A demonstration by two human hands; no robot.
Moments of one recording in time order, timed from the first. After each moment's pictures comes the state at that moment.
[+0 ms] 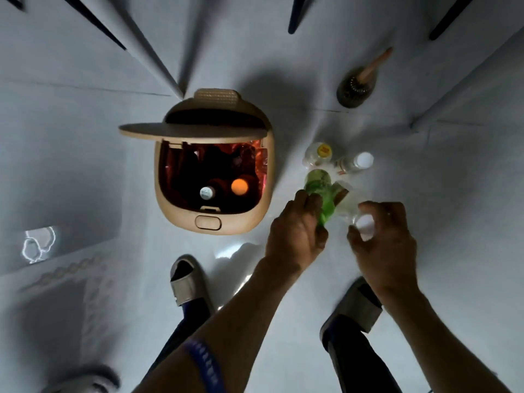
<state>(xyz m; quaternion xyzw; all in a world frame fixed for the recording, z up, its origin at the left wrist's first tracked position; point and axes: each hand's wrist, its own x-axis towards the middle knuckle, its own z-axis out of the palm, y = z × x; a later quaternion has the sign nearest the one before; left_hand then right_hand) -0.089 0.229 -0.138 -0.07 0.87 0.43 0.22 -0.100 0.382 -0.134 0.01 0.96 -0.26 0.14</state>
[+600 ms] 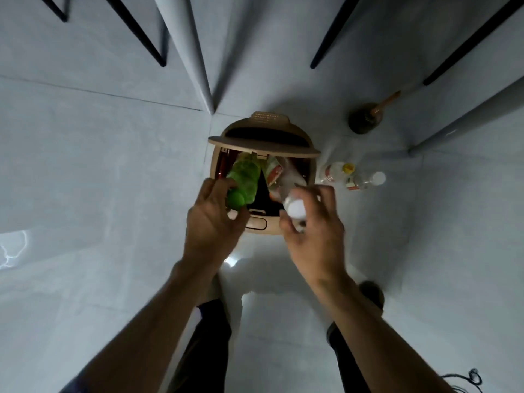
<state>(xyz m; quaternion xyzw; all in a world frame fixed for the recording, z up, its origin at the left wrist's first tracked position) -0.053 0.028 -0.040 -0.21 0.91 0.34 0.05 -0.080 0.190 -0.036 -0.06 0.92 -0.37 0.09</state>
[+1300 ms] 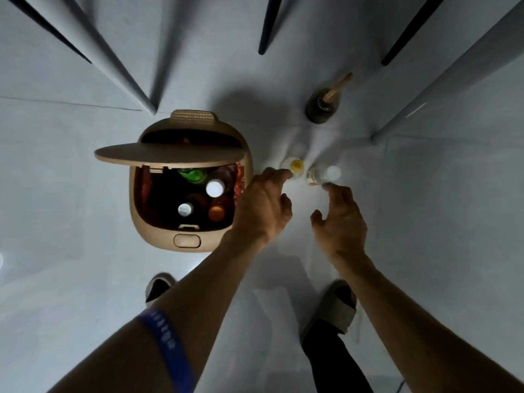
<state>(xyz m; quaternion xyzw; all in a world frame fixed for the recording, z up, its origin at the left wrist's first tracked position) -0.154 0.196 -0.123 -0.06 0.93 0.33 0.14 -0.142 0.352 -0.155 0.03 0.97 -0.18 0.16</state>
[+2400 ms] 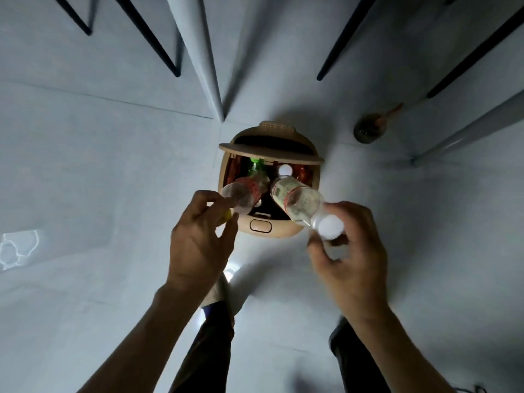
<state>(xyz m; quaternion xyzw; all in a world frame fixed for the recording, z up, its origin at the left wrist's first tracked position) -0.028 0.020 0.015 -0.17 0.94 0.28 -0.02 -0.067 0.226 0.015 -0.08 0.89 -0.44 0.03</state>
